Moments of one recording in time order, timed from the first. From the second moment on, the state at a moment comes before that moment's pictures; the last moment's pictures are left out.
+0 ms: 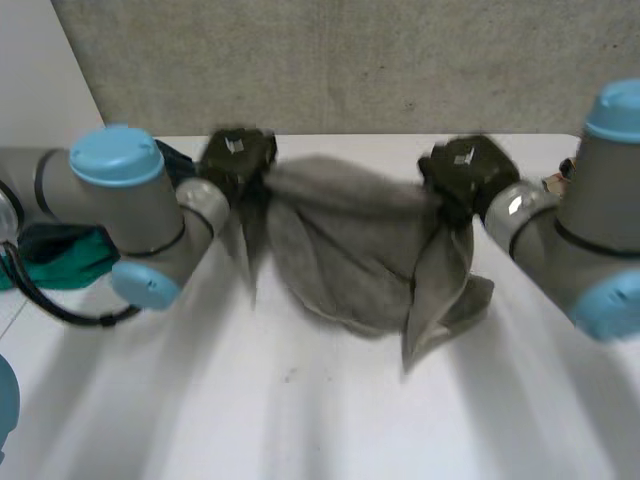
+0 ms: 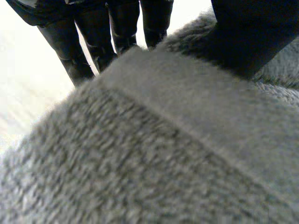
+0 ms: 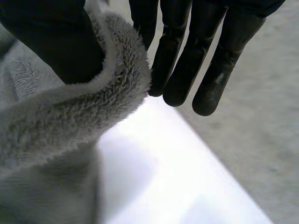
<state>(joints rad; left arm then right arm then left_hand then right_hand) 4.26 -2.32 -1.02 3.35 -1.44 3.33 1.98 -1.12 1.24 0.06 1.42 2.65 1.10 1.19 1.18 1.20 0.93 1.00 1.18 1.18 1.19 0.98</state>
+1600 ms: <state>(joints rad) 4.25 -2.36 -1.15 3.01 -1.32 3.75 1.96 -1.18 1.76 -0.10 1.34 2.58 0.58 0.56 0.55 0.55 0.38 1.00 1.18 1.18 1.19 0.98</state>
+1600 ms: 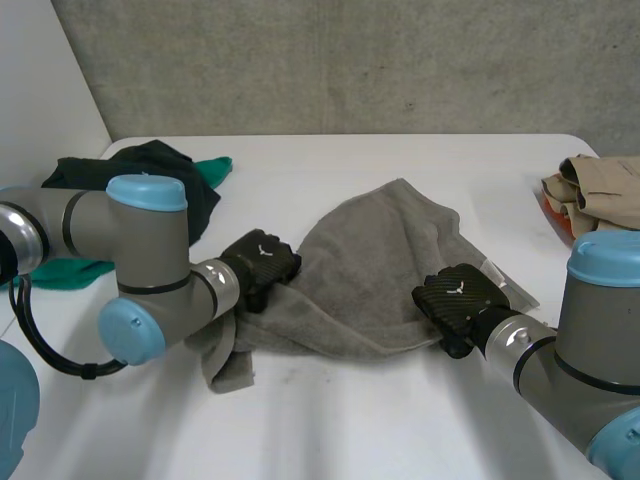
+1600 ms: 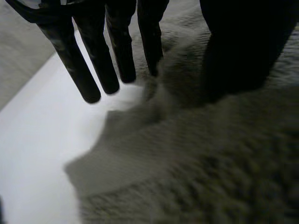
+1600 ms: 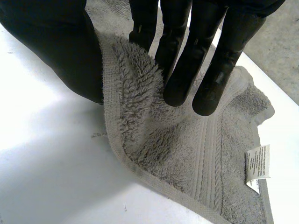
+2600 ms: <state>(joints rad) 4.21 -2.24 -0.89 3.72 -1.73 3.91 1.91 -1.14 1.13 -0.43 1.52 2.34 1.16 1.20 1.19 1.20 0.98 1.00 1.18 1.18 1.19 0.98</state>
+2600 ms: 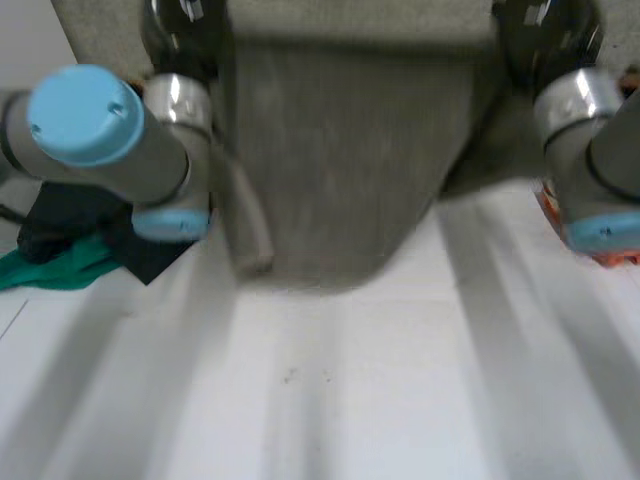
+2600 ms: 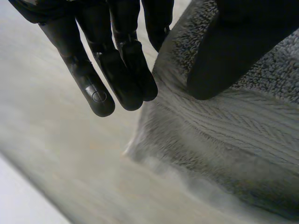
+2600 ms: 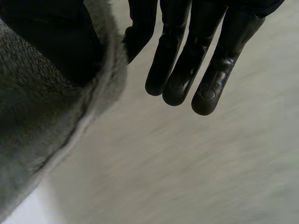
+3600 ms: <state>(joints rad) 4.22 -1.98 -1.74 3.68 -1.73 3.61 1.64 -1.09 1.62 0.02 1.36 2.88 1.16 1.20 1.20 1.20 0.98 0.49 0.56 0.55 0.56 0.38</state>
